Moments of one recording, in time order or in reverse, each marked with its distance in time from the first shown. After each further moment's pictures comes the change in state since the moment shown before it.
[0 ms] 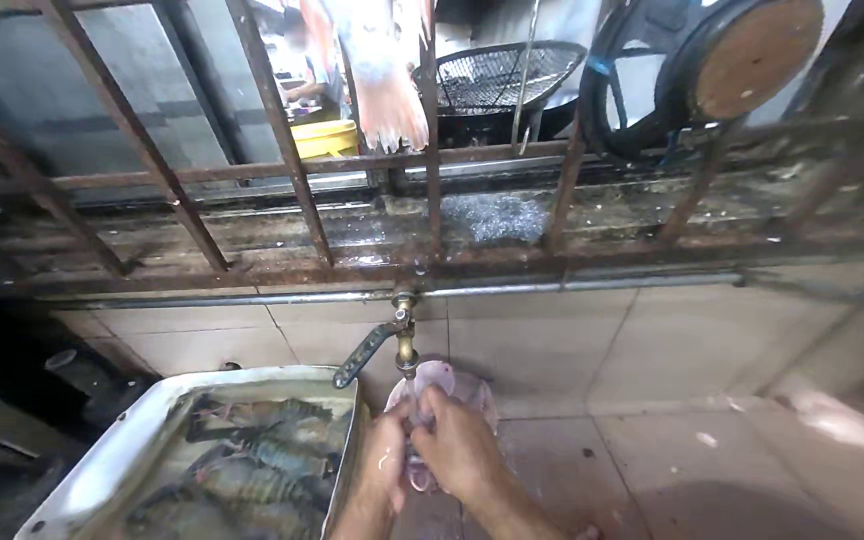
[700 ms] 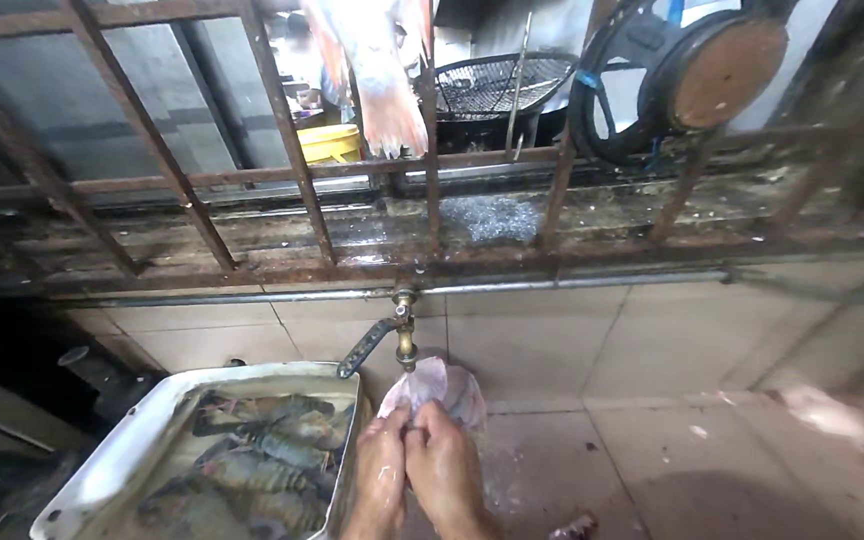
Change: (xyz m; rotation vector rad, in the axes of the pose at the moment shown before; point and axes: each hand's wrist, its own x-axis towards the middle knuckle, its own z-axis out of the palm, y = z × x) left_hand -0.030 -0.007 -0.004 0.038 0.138 0.227; right_hand -0.028 -0.010 0.050 0.296 0.411 0.008
